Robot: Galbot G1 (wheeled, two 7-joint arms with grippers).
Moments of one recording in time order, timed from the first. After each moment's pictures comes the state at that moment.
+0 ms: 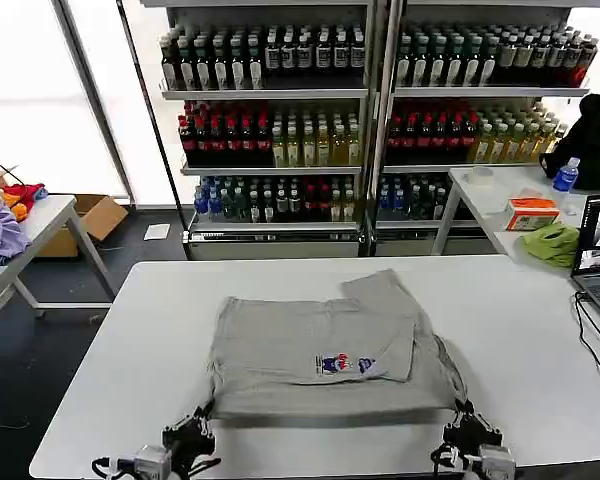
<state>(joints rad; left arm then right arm) 1.72 -1.18 -0.37 -2.24 -0.28 0.49 -0.24 -1.74 1.20 0.45 2.24 0.31 -0.43 0.53</state>
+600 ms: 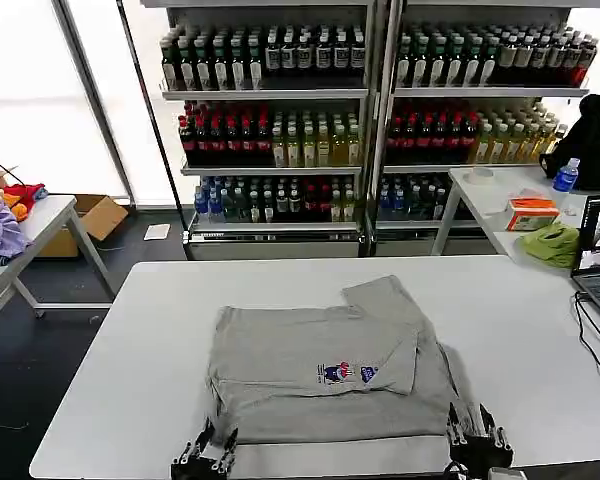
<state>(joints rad) 1.83 -1.18 -0.34 -2.38 -0.28 0.50 -0.25 -1.79 1.19 0.46 2.37 0.30 -0.45 0.53</state>
